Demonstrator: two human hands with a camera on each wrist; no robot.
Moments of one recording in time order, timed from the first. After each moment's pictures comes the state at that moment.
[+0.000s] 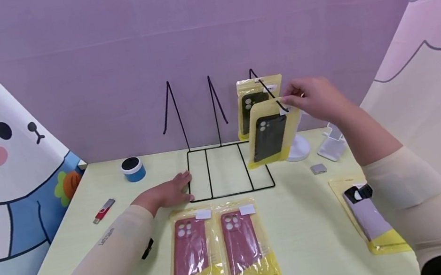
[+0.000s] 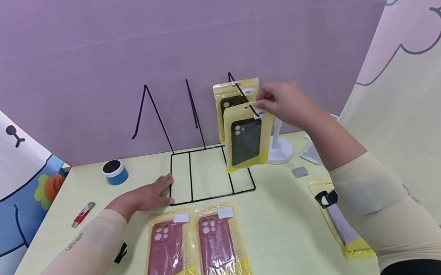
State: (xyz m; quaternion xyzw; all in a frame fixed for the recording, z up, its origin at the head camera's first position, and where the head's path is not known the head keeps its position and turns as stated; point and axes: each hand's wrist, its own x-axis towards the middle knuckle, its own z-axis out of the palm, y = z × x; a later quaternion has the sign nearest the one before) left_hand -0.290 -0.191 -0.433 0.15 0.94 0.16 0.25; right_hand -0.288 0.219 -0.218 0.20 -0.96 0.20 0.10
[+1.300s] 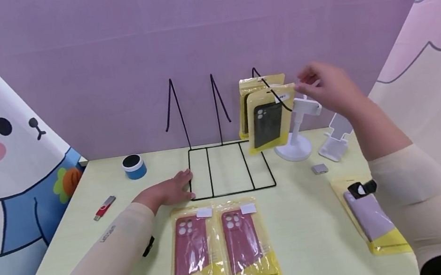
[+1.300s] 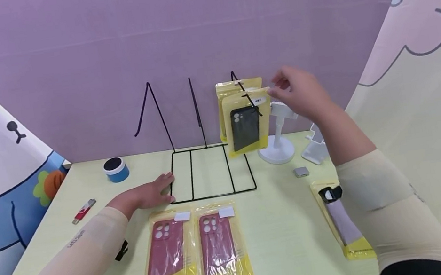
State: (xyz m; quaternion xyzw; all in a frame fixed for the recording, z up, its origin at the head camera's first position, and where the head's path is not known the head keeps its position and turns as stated) left_hand -0.294 -0.183 -0.435 0.17 0.94 0.17 0.24; right_hand -0.292 0.248 -0.209 0.15 -0.95 0.25 0.11
